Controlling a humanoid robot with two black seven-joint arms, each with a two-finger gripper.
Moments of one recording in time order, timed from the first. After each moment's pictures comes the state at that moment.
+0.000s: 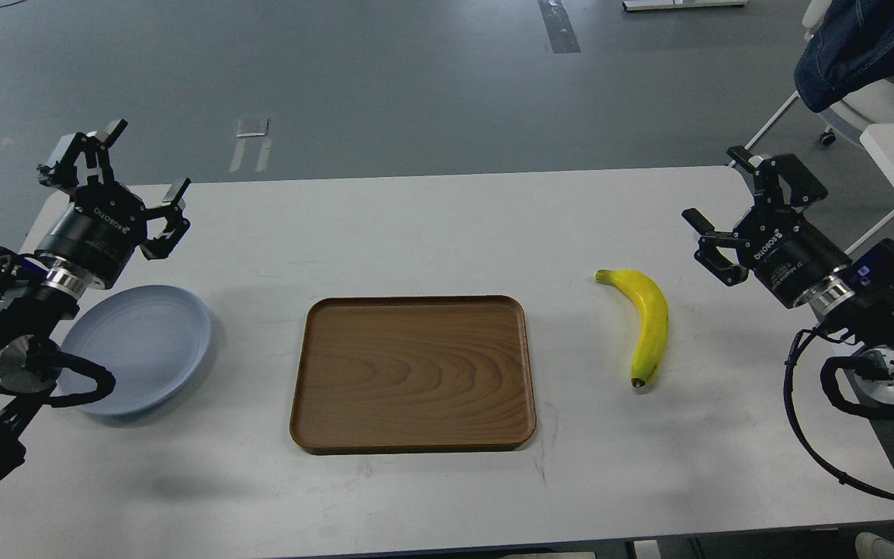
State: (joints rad) left arm -0.55 0.50 -0.82 -0.79 0.17 -0.49 -0.47; right arm 0.49 -0.62 0.72 0.94 -0.32 0.49 0.48
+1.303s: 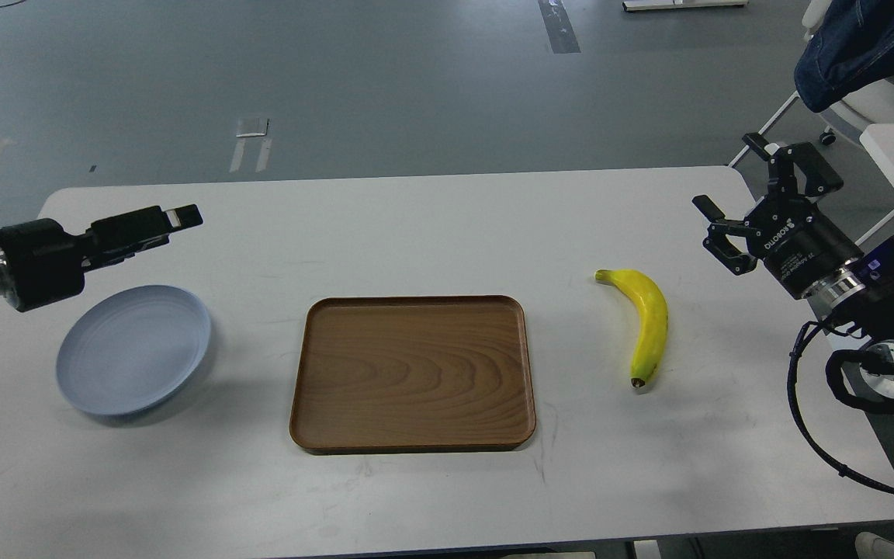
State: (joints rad) left arm -0.56 0.91 -0.73 -1.18 1.57 -0.44 -0.49; right arm 0.48 -0.63 0.79 0.95 -0.32 0.49 0.49
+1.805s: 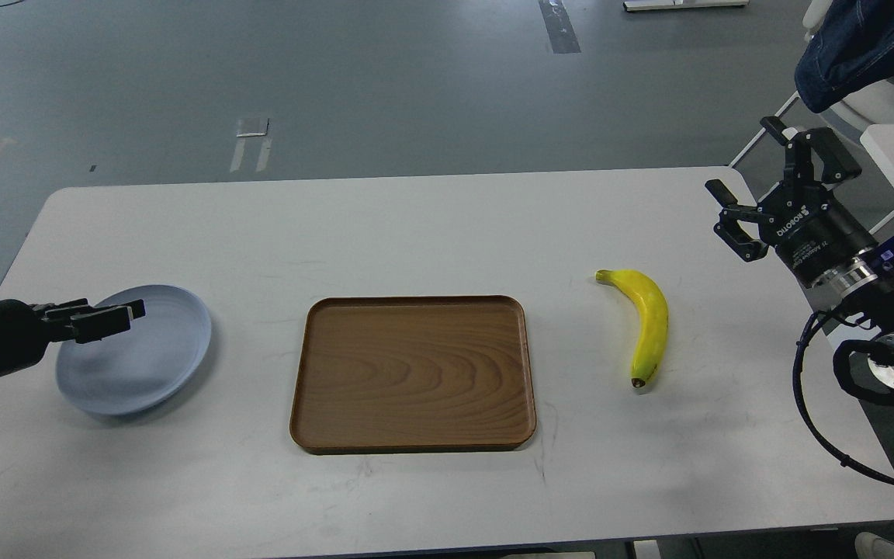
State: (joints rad) left arm -0.55 0.87 -0.56 -0.90 1.64 -0.22 -0.49; right arm 0.48 -0.63 0.81 0.95 -0.31 0.49 0.49
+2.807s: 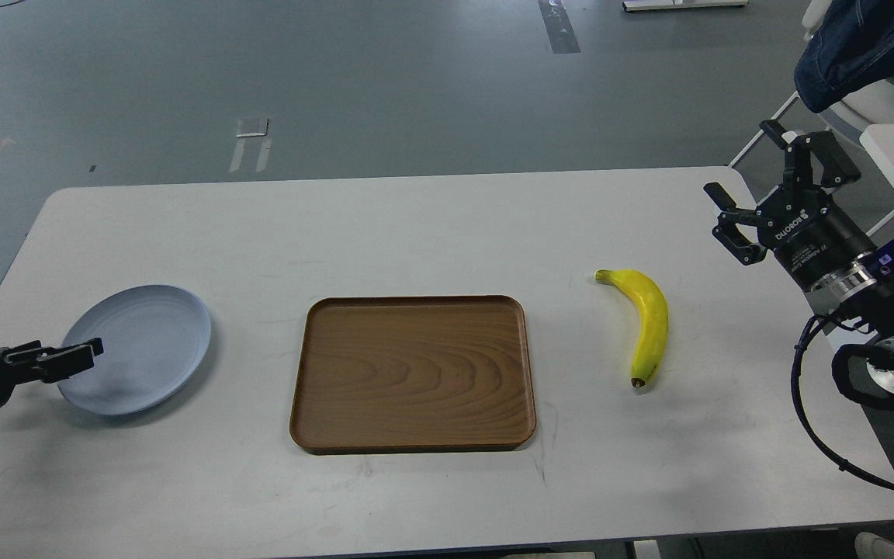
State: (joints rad) left arm -0.54 0.85 -0.35 -0.72 1.49 -0.08 -0.49; right arm 0.47 -0.63 0.82 0.96 -0.31 0.49 0.49
